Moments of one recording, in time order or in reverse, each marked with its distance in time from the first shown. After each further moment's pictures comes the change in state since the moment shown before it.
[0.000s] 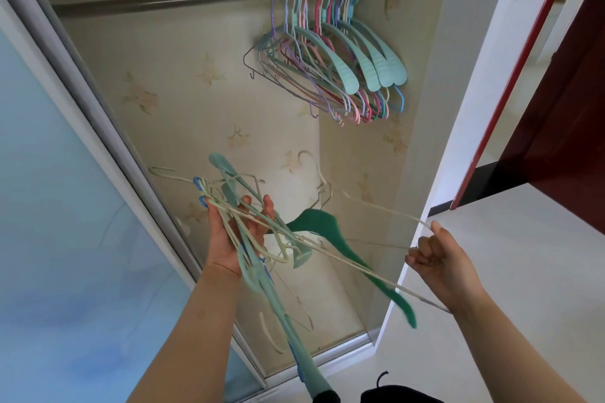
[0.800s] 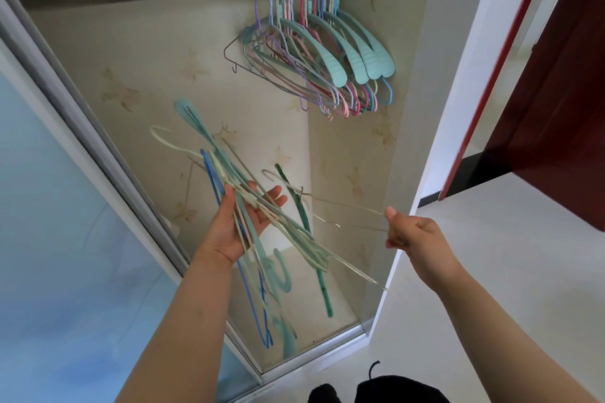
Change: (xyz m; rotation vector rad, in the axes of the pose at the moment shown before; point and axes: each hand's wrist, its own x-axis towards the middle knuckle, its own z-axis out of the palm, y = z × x) left_hand 0.009 -0.004 0.029 0.488 -0.047 0.018; right_hand -0.014 -0.018 0.044 -0.525 -0.036 -0.173
